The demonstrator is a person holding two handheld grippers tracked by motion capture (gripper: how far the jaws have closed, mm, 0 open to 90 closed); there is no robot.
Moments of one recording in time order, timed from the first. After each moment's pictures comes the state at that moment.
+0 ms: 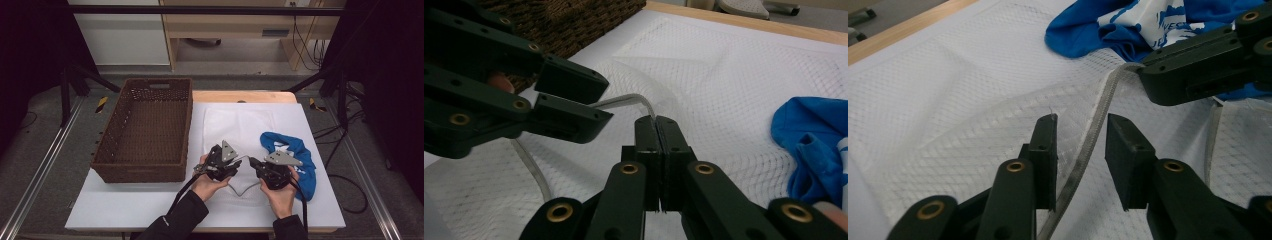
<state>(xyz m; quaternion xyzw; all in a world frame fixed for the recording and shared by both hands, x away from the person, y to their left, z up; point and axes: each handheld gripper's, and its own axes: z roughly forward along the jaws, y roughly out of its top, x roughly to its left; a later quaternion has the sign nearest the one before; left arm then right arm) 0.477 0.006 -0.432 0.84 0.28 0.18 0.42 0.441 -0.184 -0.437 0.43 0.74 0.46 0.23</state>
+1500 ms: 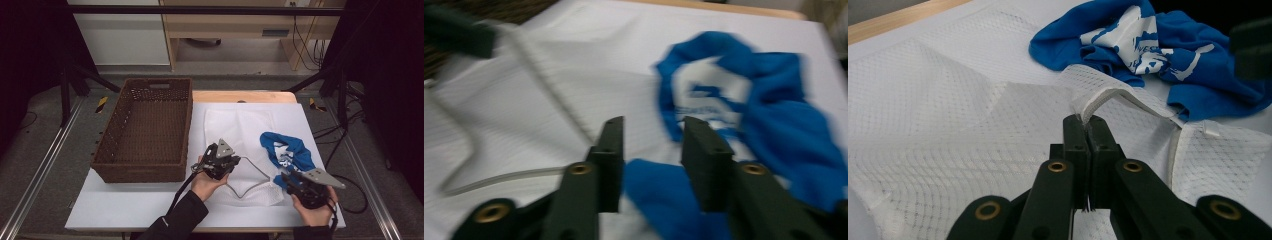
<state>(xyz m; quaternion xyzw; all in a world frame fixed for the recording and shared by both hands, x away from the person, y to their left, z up) 0.476 0.014 -0.424 0.83 0.29 0.14 0.45 0.390 -0.265 -0.440 0.51 0.69 0.42 0.28</state>
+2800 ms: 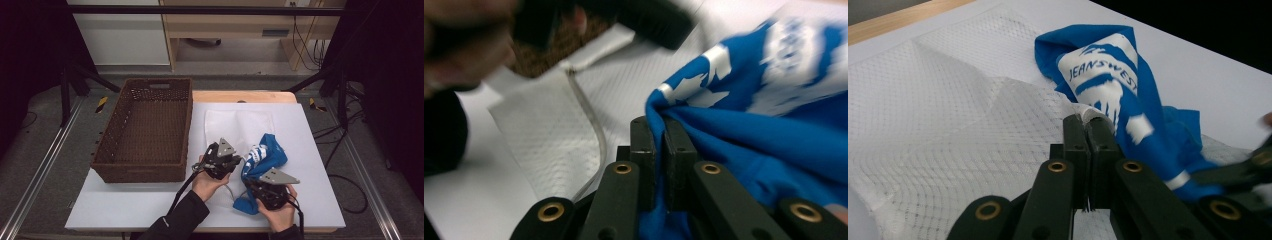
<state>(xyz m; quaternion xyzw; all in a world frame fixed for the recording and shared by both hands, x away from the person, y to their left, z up) 0.473 0.011 -0.418 0.83 0.30 0.13 0.45 0.398 -0.172 -0.451 0.41 0.77 0.45 0.19</state>
